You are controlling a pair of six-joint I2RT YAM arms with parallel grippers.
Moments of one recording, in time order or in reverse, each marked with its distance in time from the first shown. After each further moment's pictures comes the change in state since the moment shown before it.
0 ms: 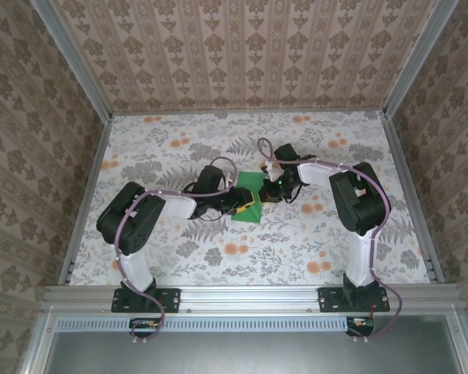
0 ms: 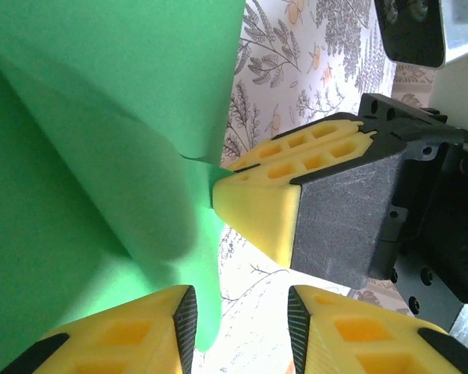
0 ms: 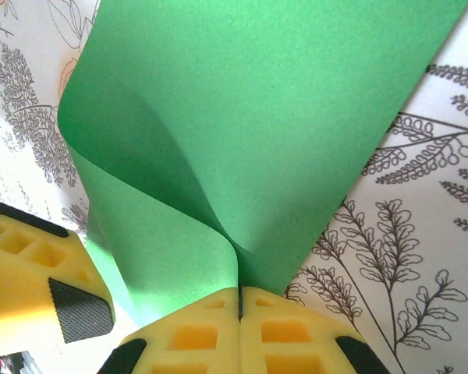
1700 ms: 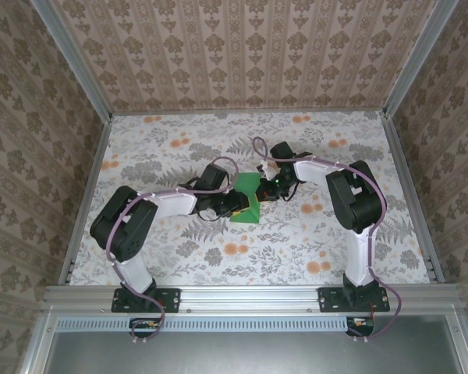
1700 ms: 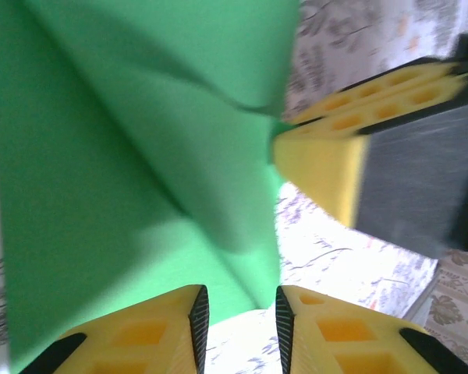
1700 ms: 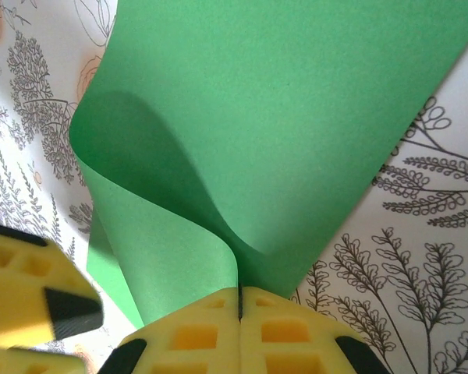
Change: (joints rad) left arm -0.021 -0.066 0.093 -0.356 -0.112 0.144; right arm 0.018 0.037 0.064 -0.046 -0.007 -0.063
